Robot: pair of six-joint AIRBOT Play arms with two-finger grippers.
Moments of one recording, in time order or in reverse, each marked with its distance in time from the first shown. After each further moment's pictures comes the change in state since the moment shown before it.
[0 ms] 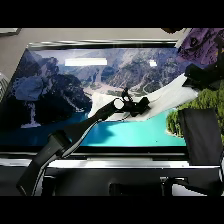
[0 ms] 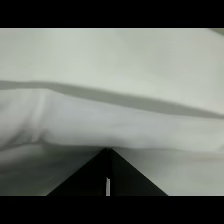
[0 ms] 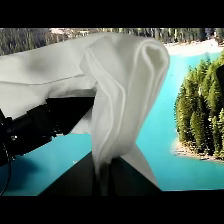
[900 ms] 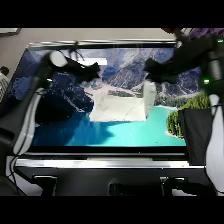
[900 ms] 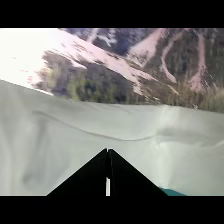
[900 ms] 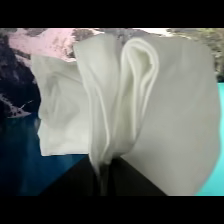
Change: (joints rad) left arm 0.493 0.457 0.036 0.631 -0.668 0.024; right arm 0.430 -0.052 0.000 -0.025 0.267 0.265
